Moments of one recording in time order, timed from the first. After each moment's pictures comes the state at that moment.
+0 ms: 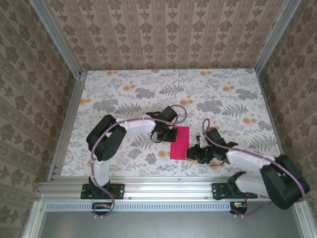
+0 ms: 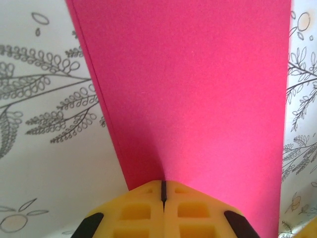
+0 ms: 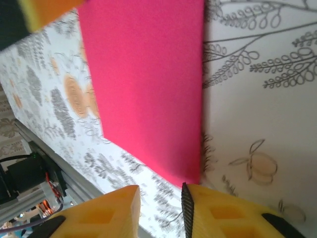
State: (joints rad) left arm -0.89 1.94 1.24 -0.51 0.28 -0.62; right arm 0.47 1.14 0.36 -0.23 -0.55 0.81
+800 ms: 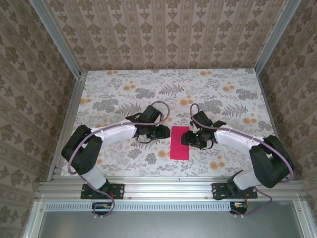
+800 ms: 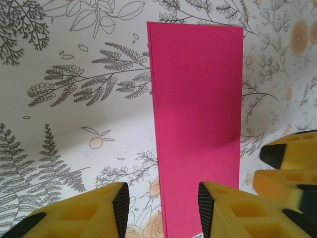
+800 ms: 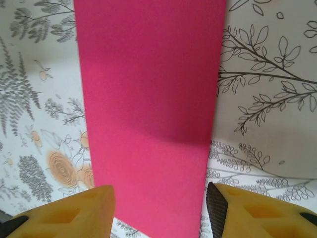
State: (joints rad) left arm -0.79 1.64 0.97 -0.33 0.32 -0.73; right arm 0.51 1.45 0.75 -0.50 -0.28 0.68
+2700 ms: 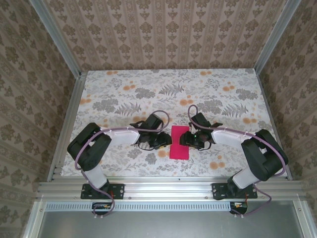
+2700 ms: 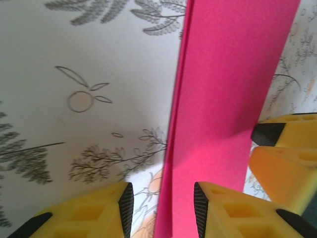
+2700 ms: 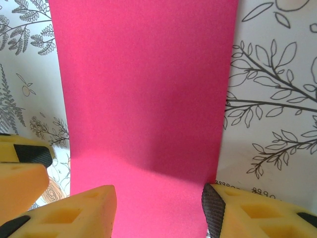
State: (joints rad) left arm -0.83 1.71 0.85 -0.15 0.41 -0.96; right arm 0.51 1.52 0.71 -0.35 -0.30 0.69
